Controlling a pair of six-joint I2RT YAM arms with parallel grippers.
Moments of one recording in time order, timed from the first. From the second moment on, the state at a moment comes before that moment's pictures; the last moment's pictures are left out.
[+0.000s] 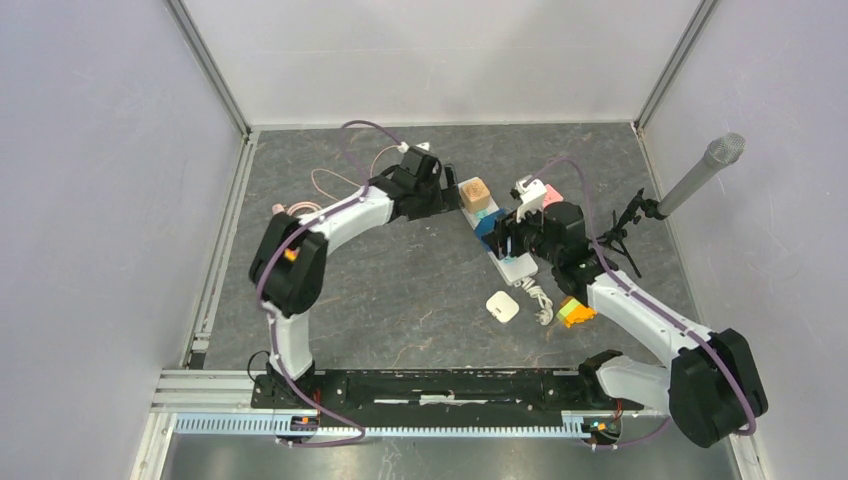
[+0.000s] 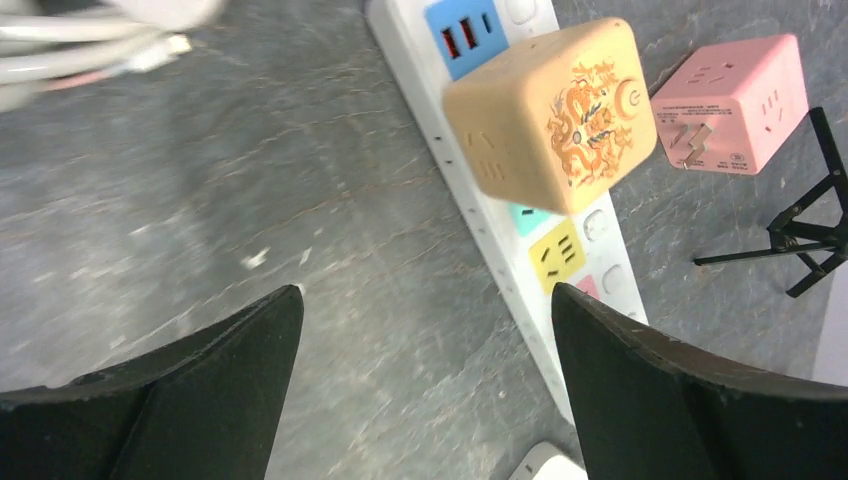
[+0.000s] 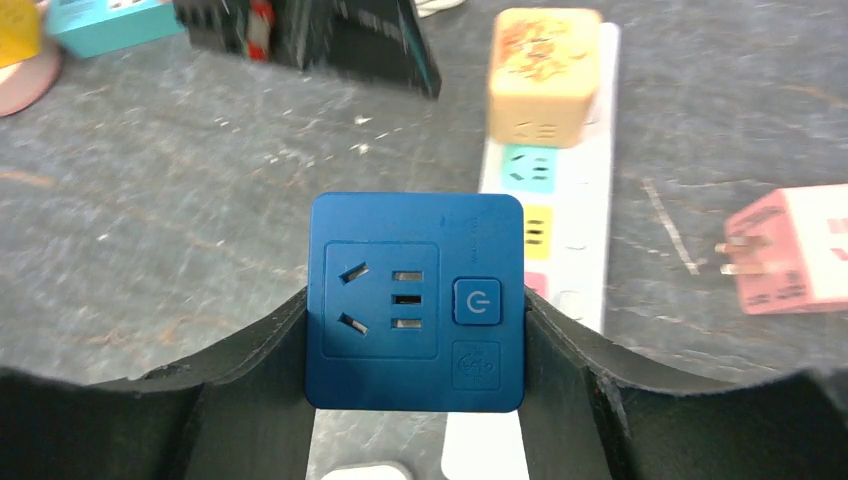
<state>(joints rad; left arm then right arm) -0.61 1.99 1.47 -0.27 0.04 -0.70 0.45 1.15 0.64 0.14 -0.16 0.06</state>
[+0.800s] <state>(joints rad) -0.59 1.48 1.22 -0.37 -0.19 -0.63 0.65 1.25 0.33 0.42 -0.58 0.33</state>
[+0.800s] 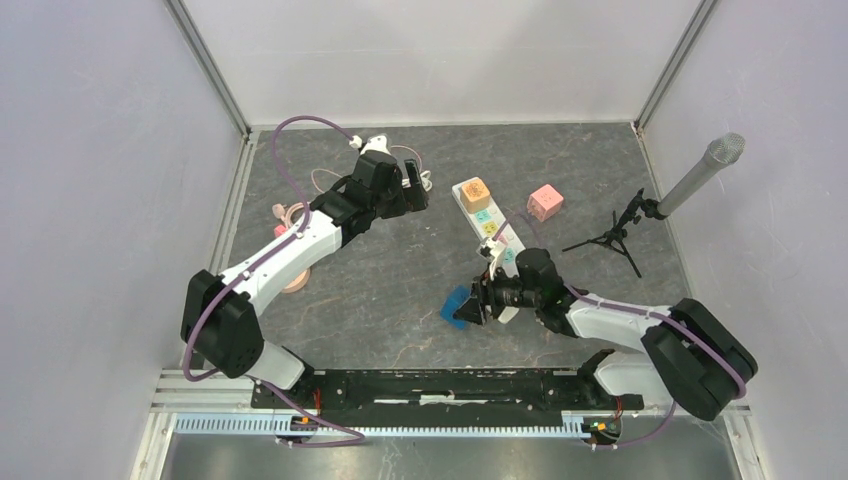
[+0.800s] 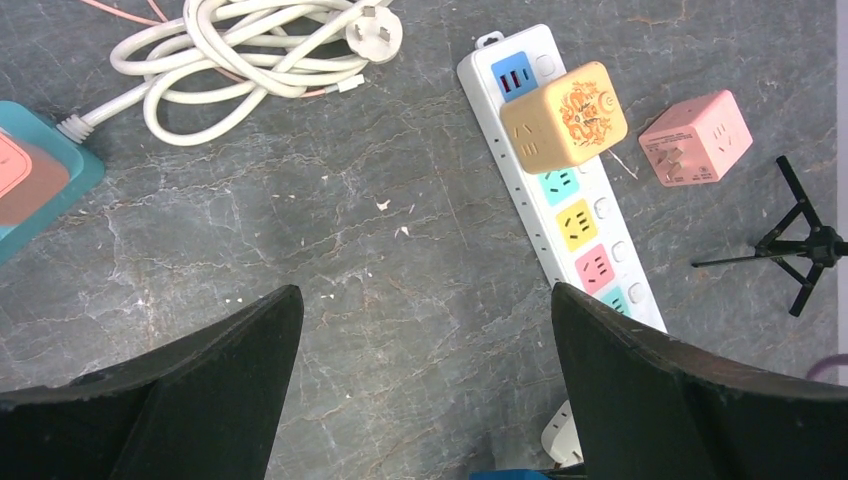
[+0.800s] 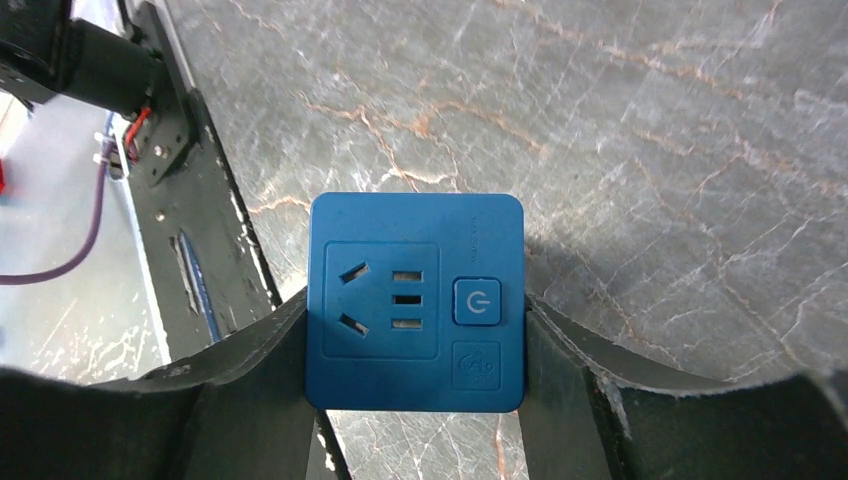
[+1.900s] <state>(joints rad) -0.59 1.63 1.29 -0.23 0.04 -0.54 0.67 1.13 0.53 0.17 0.17 0.15</state>
